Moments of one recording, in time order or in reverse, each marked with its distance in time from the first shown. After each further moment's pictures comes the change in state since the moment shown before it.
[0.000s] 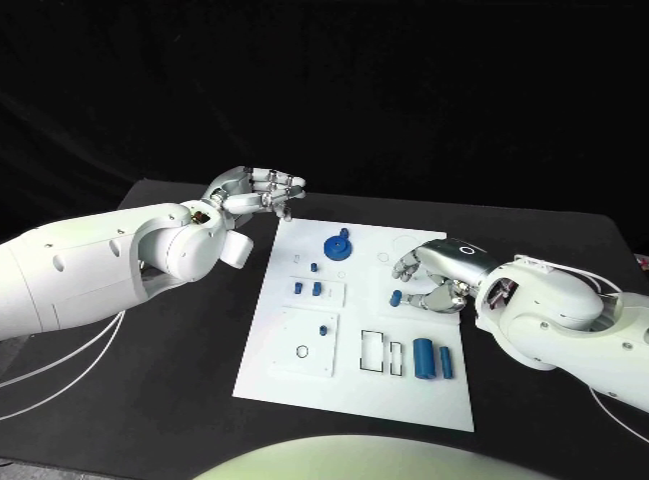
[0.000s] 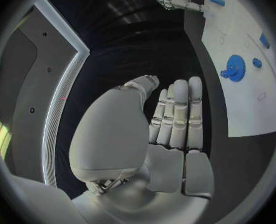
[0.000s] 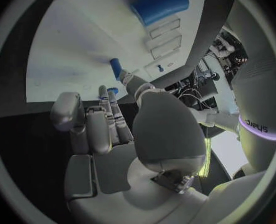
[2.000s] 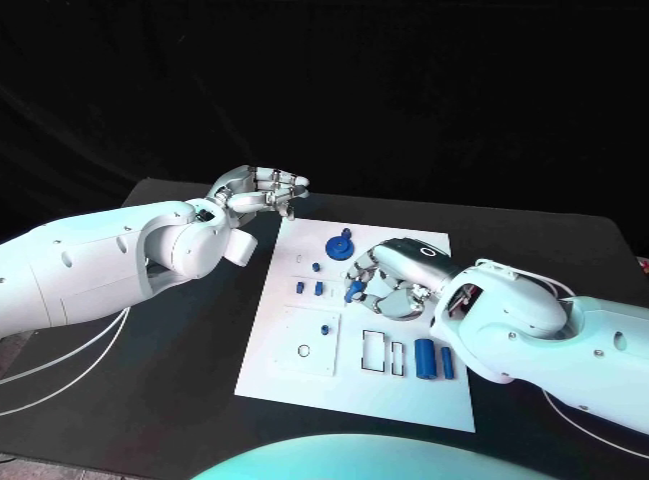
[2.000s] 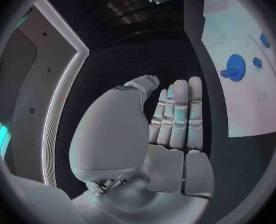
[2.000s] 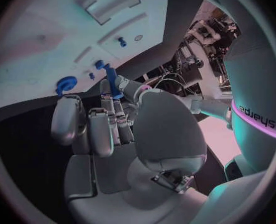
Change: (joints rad) left arm 0.000 0.012 0.000 -0.017 0.000 0.004 -0.007; left_hand 0.000 0.000 0.003 -0.003 0.000 0.000 0.000 0.000 0.000 -0.007 0.000 0.005 0.002 -0.002 0.002 0.004 0.000 0.000 0.000 0.000 0.000 0.000; right arm 0.000 0.102 0.005 0.100 0.083 -0.098 0.004; right_hand 0.018 0.056 0.227 0.011 -0.080 0.138 -0.024 0.053 0.015 0.185 -0.032 -0.008 0.000 0.002 -0.027 0.042 0.049 0.000 0.057 -0.022 0.078 0.082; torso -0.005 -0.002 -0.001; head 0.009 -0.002
